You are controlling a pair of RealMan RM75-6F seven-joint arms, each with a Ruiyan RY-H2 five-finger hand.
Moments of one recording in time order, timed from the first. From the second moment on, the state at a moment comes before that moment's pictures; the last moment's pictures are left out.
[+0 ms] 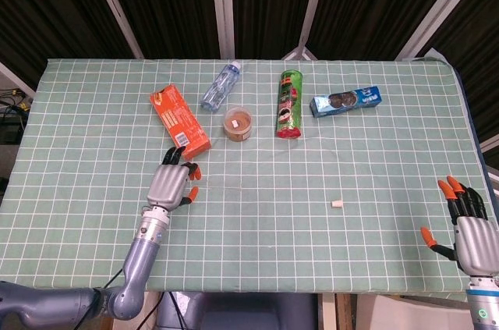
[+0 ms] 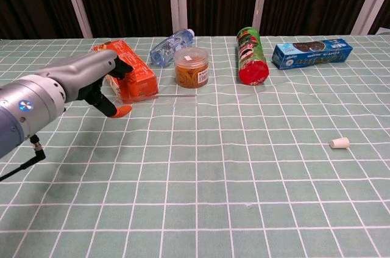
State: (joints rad) left arm -0.67 -1.72 -0.23 -1.67 0.95 1.26 0.66; right arm 0.04 -1.13 0.08 -1.64 -1.48 1.49 0.10
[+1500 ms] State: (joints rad) left arm -0.64 -1.39 -0.29 -1.78 1.09 1.16 0.30; right arm 0.42 -1.45 0.12 -1.42 -1.35 1.05 -0.30
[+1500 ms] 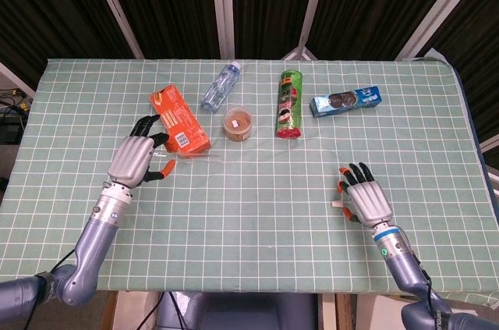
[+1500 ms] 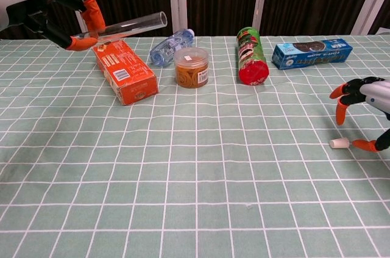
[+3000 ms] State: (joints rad) left arm -0.65 -1.41 -0.27 -1.75 1.08 1.17 0.28; right arm 0.45 -1.51 0.10 -1.36 -1.26 1.04 -0.33
